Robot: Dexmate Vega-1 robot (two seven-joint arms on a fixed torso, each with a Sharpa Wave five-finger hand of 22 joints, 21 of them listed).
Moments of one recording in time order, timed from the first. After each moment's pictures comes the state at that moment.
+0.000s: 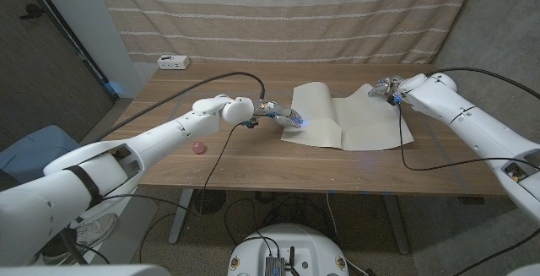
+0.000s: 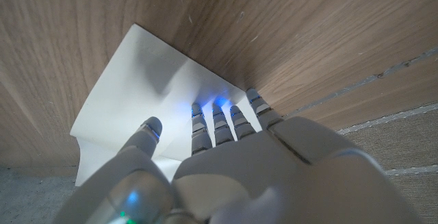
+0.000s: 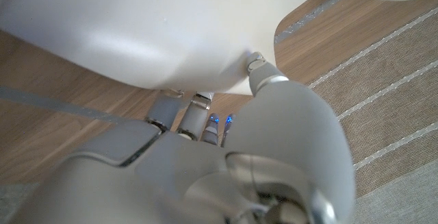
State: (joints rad) left arm 0.31 0.55 1.00 -1.28 0.58 -0.24 -0.33; left_hand 0.11 0.11 0.57 0.06 0.19 0.21 -0.10 0.18 0.18 0.11 -0.06 0.20 0.18 0.01 -0.03 0.18 0.17 0.08 0.11 0.23 0.19; right arm -0.46 -0.73 -0.57 -1.48 0.32 -0.76 -0.03; right_hand 1.20 0.13 0.32 -0.15 0.19 0.03 -0.11 0.17 0.20 -0.03 -0.02 0.18 0.20 0.77 -0.08 0.33 0.44 0.89 0.01 0.47 0.19
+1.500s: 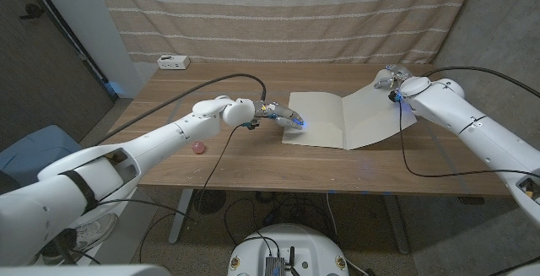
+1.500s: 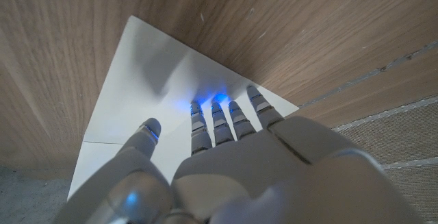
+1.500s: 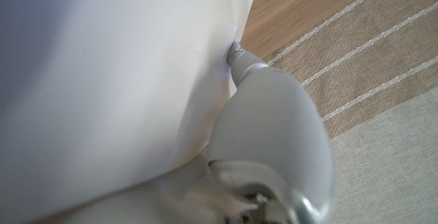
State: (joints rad) left arm 0.34 0.58 0.98 -1.36 0.61 -0.20 -0.34; left_hand 0.10 0.10 0.57 0.06 0.19 0.24 -0.07 0.19 0.18 0.15 -0.05 0.21 0.18 0.08 -0.02 0.19 0.17 0.10 0.12 0.23 0.19; right arm -0.56 -0.78 -0.52 -1.67 0.30 -0.76 -0.32; right_hand 1.47 0.12 0.34 -0.17 0.18 0.02 -0.03 0.20 0.20 0.24 -0.04 0.26 0.20 1.04 -0.14 0.45 0.54 0.86 -0.11 0.69 0.27
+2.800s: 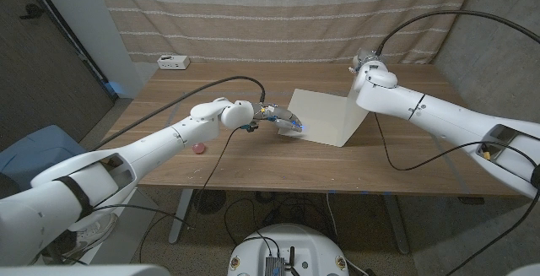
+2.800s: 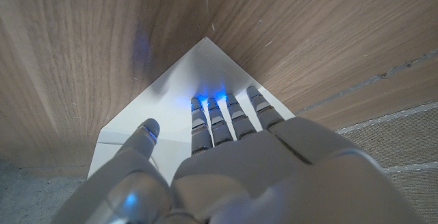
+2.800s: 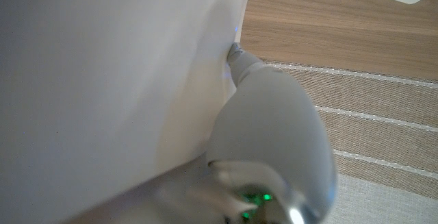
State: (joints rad) left arm 0.37 0.59 0.97 -1.40 0.60 -0.19 -0.37; left_hand 0.09 0.08 0.56 0.05 0.19 0.33 -0.02 0.20 0.18 0.26 -0.07 0.23 0.18 0.18 -0.04 0.19 0.17 0.15 0.12 0.23 0.19; right arm -0.19 -0.69 -1.07 -1.71 -0.23 -1.14 -0.07; right_hand 1.47 0.12 0.34 -0.16 0.18 0.05 -0.06 0.20 0.20 0.26 -0.04 0.26 0.20 1.04 -0.14 0.42 0.54 0.82 -0.10 0.73 0.28
